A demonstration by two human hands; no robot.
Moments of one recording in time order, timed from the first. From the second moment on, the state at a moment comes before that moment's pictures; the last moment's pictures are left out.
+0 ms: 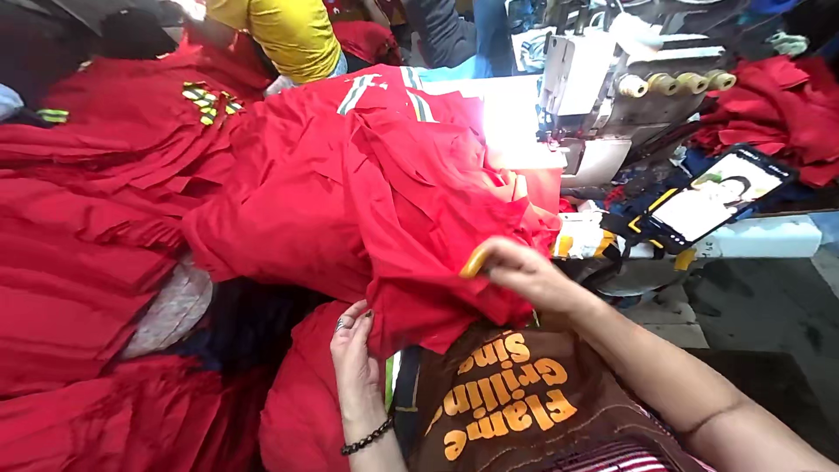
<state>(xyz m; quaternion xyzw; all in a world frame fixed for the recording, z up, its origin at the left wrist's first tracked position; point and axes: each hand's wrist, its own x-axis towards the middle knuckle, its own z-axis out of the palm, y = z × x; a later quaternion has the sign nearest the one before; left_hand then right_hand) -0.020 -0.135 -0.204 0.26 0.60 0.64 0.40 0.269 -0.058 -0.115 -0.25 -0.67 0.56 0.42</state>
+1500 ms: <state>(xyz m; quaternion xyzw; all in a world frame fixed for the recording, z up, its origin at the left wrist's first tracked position) 0.119 -0.100 -0.221 0.64 0.56 0.45 0.29 0.335 -0.094 -0.179 -0.67 -0.66 0.24 0.23</state>
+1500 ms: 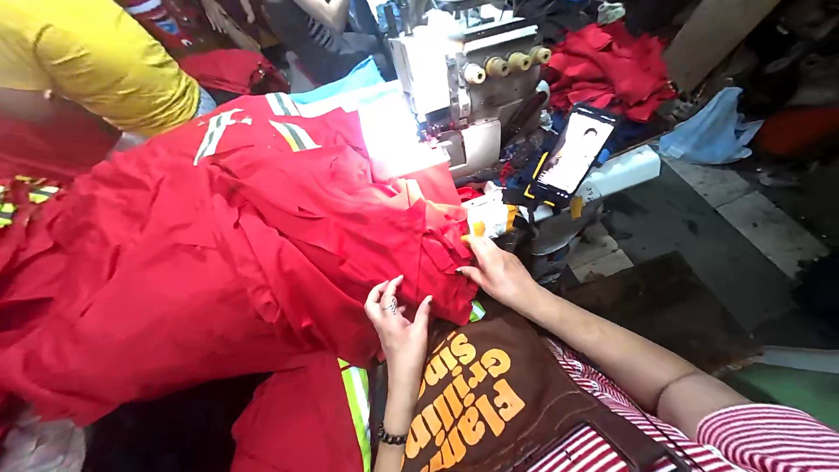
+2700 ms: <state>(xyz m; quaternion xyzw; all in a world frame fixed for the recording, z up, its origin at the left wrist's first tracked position) 0.110 -0.131 -0.188 0.79 0.44 0.24 0.33 0.284 -0.057 -0.144 -0.51 -0.62 0.56 0.21</state>
